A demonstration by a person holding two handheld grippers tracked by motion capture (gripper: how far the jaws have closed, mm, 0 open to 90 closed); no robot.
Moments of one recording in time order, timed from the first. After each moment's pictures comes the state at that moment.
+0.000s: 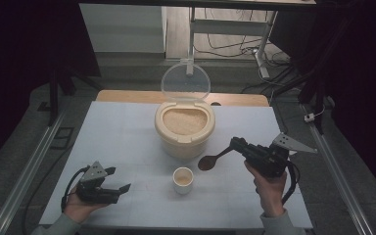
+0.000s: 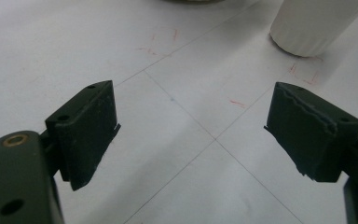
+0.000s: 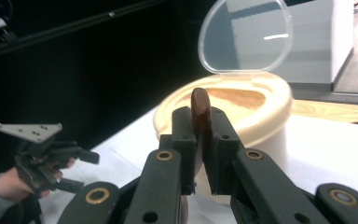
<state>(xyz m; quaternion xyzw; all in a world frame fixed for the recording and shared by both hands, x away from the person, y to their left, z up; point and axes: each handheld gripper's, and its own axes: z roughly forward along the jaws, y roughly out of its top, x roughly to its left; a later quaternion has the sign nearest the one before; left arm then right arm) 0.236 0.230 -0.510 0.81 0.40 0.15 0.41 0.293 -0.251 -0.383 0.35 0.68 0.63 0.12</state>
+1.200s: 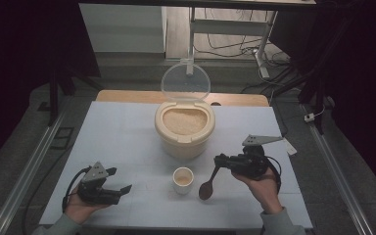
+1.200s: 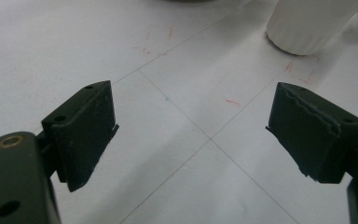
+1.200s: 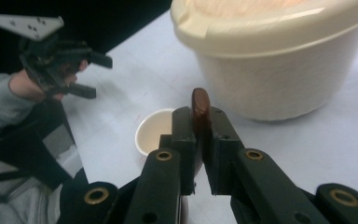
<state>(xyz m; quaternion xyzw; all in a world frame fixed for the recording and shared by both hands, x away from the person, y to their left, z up) 0.235 0.226 -0.511 0.81 0.39 0.14 0.41 0.317 -0.218 -0.414 0.32 0.81 0.48 0.00</state>
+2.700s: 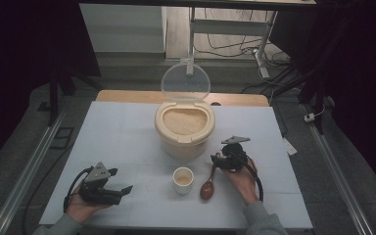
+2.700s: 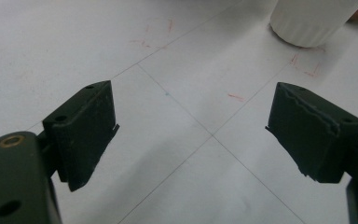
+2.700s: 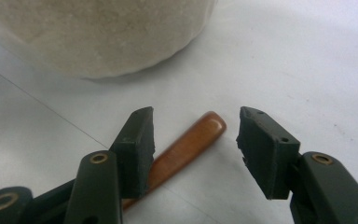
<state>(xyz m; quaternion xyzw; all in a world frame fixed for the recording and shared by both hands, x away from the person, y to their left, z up) 0.237 0.224 -0.514 0.82 0.39 0.14 0.40 0.378 -0.196 -0.507 0.43 0.82 0.33 0.18</state>
